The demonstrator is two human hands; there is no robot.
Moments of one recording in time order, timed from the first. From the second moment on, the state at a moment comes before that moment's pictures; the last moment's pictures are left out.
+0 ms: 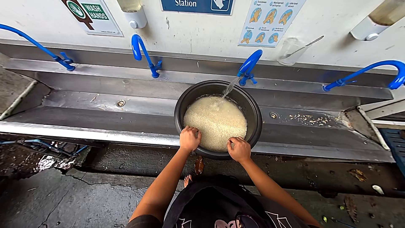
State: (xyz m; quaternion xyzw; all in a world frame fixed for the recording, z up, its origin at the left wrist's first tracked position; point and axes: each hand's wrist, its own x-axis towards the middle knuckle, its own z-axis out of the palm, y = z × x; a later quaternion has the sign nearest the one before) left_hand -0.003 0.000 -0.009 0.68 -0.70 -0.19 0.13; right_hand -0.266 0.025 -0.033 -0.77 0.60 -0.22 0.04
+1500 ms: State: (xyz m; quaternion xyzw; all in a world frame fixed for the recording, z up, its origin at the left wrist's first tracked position) left_hand -0.003 0.000 -0.010 0.67 -0.70 -0.19 0.13; right_hand -0.266 0.025 -0.033 -0.77 0.59 -0.22 0.04
